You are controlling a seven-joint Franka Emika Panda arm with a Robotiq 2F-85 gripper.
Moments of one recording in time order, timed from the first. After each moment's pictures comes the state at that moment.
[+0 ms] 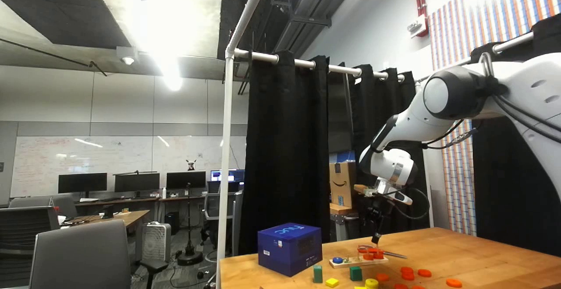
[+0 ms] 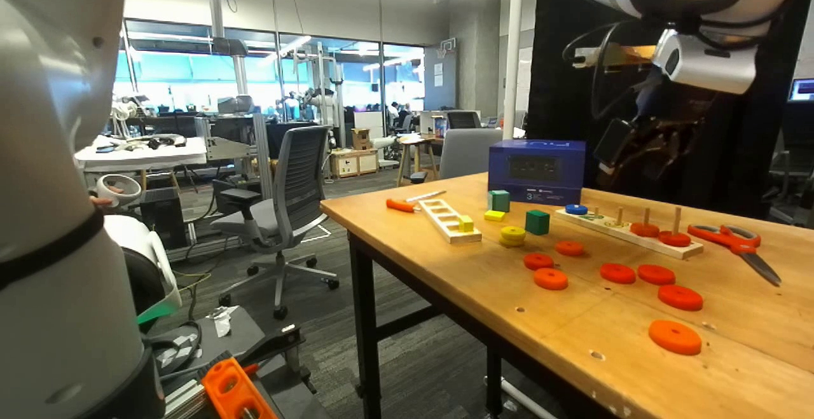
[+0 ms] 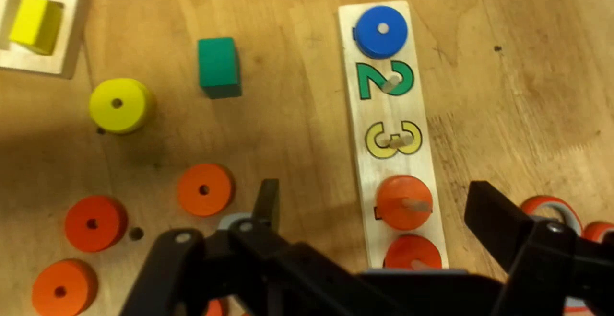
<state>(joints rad) -0.20 0.35 -0.18 -1.84 0.58 2.17 1.26</state>
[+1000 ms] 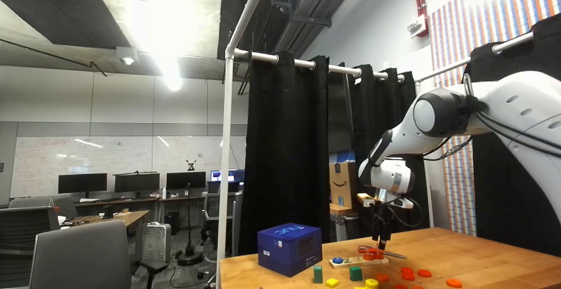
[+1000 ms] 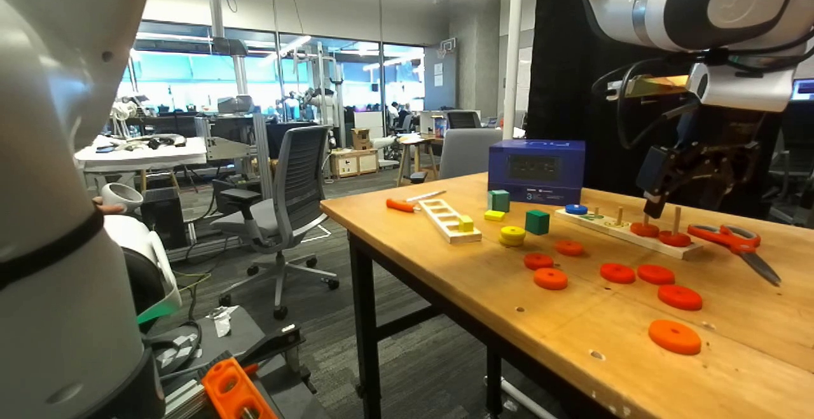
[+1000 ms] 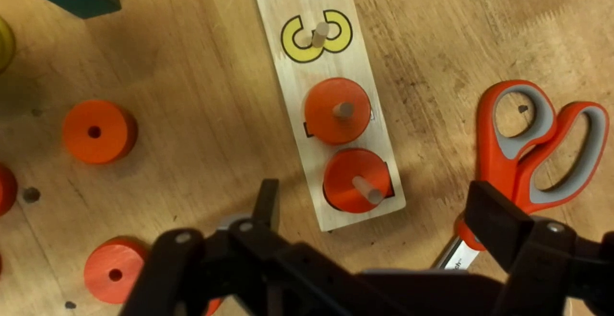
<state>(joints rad) -0.20 0.49 -0.21 -1.72 0.44 2.25 1.45</state>
